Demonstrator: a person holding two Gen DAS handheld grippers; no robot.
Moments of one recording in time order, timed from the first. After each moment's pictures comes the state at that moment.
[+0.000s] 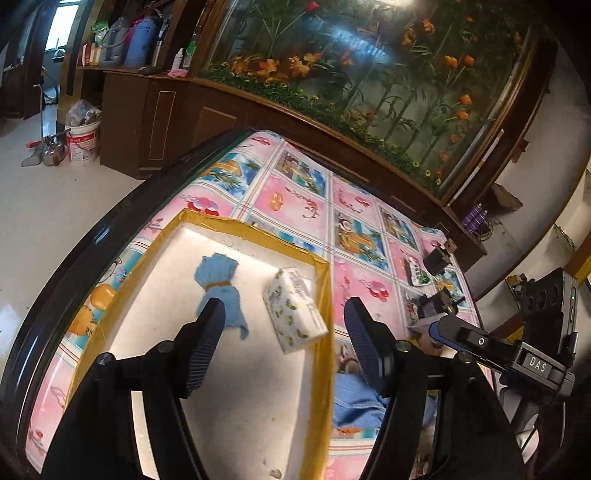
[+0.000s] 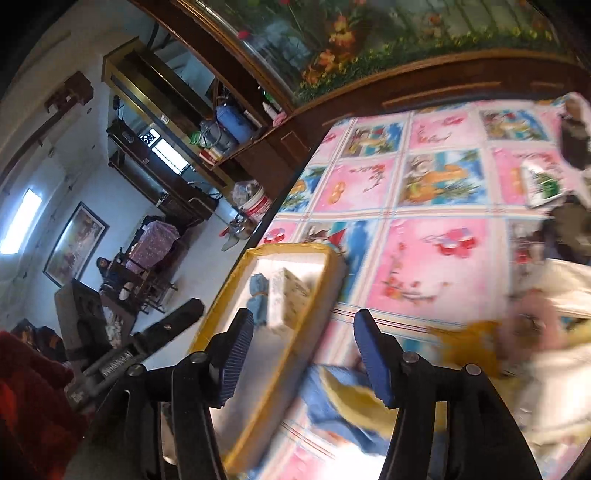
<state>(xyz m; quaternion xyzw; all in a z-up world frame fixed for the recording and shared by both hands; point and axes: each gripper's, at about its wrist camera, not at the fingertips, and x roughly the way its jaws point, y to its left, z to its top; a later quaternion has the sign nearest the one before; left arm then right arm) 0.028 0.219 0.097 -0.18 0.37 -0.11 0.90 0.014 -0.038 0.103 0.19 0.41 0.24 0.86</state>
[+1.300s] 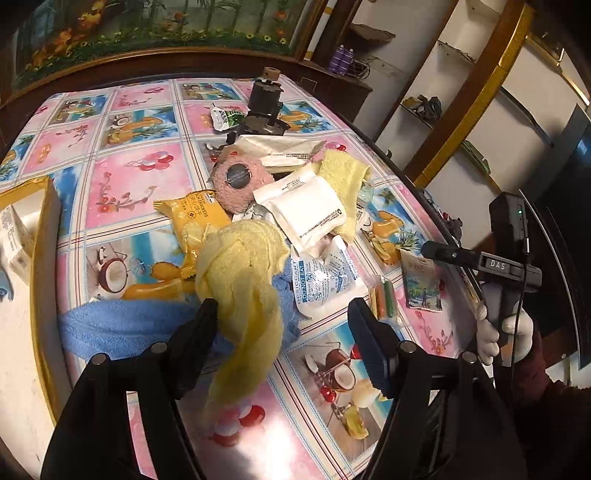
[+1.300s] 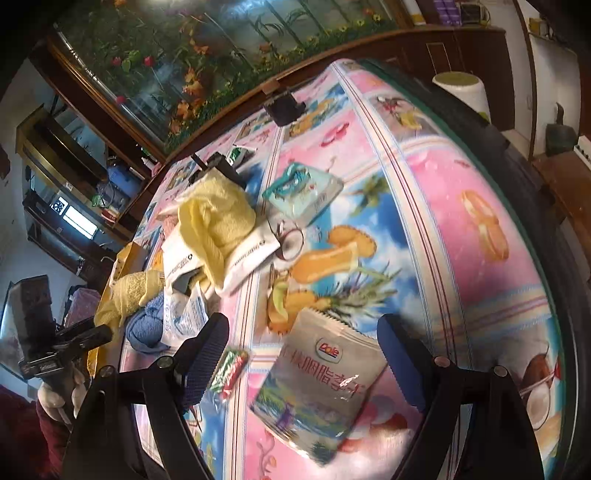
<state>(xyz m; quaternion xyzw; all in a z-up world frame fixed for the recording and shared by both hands) -0.040 0.023 0.073 0.02 0.47 -0.37 0.80 -0.157 -0.308 0.022 0.26 0.43 0.03 0.86</state>
